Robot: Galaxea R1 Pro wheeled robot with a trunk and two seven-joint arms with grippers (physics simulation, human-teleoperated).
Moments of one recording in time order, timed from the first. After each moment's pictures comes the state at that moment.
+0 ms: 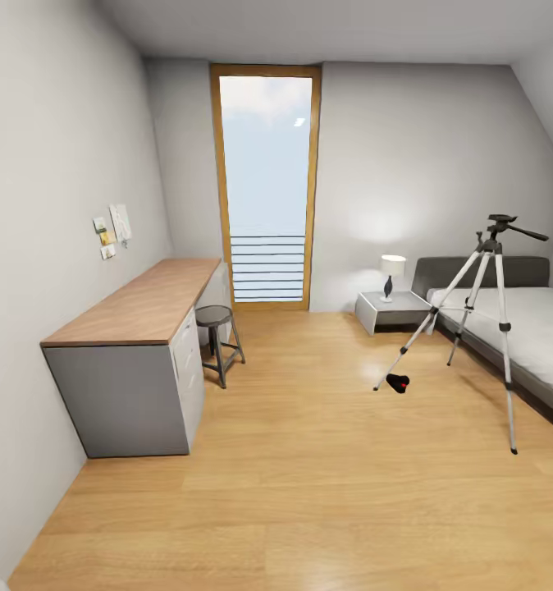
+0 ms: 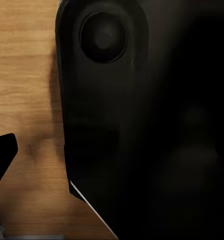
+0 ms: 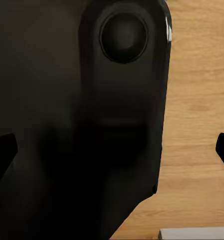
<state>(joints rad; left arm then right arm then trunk) 0.00 0.00 0.00 0.00 0.00 0.00 0.00 0.00 0.00 0.00 0.00 0.00 0.00 0.00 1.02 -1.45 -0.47</state>
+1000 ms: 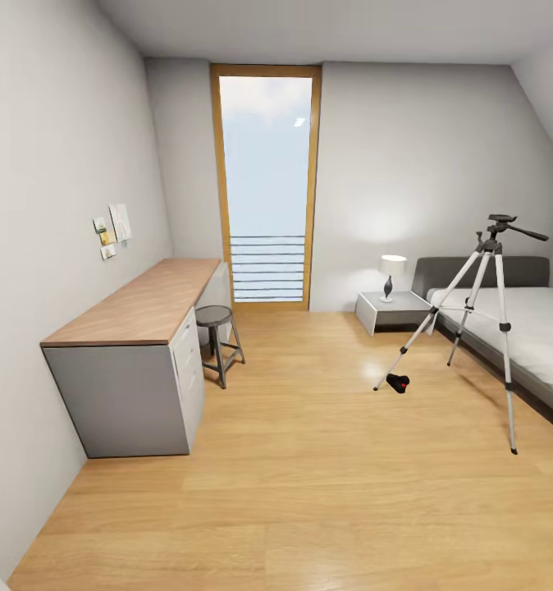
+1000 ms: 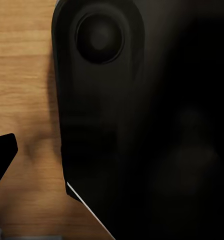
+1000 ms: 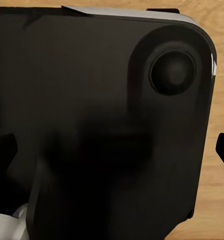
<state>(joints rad) 0.00 0.00 0.00 0.00 0.00 0.00 0.00 0.00 0.06 0.00 -0.05 0.00 0.00 0.00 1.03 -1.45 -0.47</state>
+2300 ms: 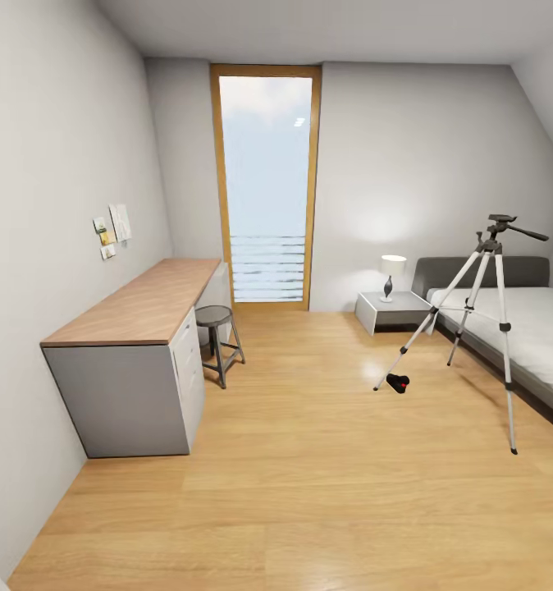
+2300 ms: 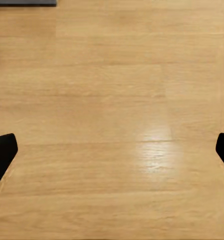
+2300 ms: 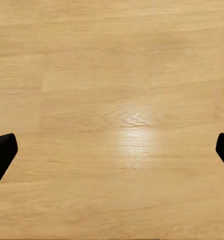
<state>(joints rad) 0.00 -0.01 0.00 -0.42 0.00 -0.47 0.00 0.00 0.05 0.00 -0.52 0.00 -0.28 -0.02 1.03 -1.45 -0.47</state>
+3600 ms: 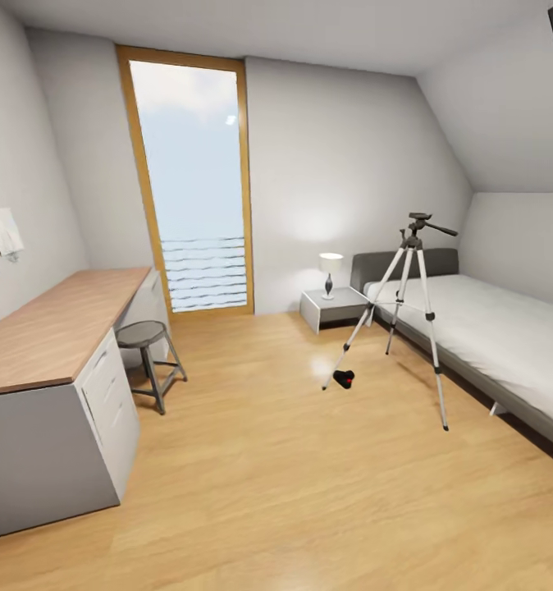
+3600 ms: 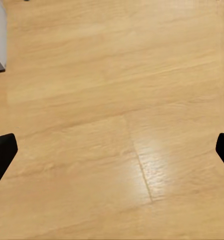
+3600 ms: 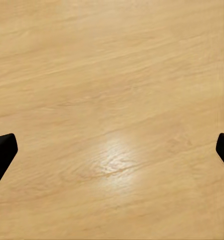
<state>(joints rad) 0.00 0.03 0.00 -0.37 0.01 -0.62 0.00 0.00 0.05 0.00 -0.53 0.00 -0.40 -0.03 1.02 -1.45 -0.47</state>
